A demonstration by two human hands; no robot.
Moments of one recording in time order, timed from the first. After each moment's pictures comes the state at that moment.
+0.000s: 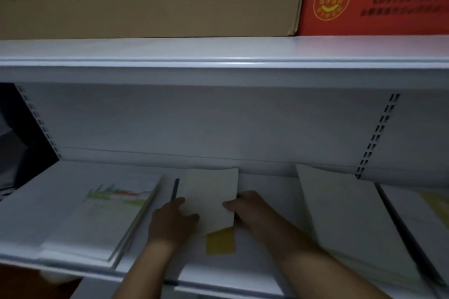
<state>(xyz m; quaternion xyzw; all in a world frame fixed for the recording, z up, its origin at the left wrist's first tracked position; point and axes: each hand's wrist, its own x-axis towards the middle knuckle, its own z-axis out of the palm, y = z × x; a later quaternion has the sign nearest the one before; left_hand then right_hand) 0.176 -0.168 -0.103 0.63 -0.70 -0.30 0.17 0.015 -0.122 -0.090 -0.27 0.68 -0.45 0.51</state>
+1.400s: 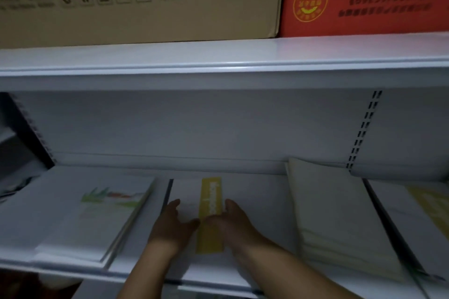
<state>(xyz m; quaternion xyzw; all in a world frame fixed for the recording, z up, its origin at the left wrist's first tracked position) 0.166 -0.149 -0.105 0.62 -0.66 -0.37 0.20 0.040 -0.094 -0.095 -0.33 0.65 -0.50 0.47</state>
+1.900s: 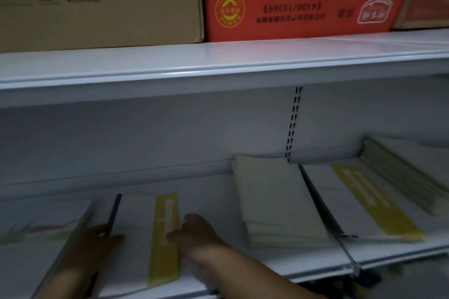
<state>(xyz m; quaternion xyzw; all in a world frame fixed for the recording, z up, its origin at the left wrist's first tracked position) 0.188 -0.168 -0.093 0.65 -0.61 -0.40 0.20 0.030 -0.063 -0.092 -0.34 0.68 -0.47 0.45</state>
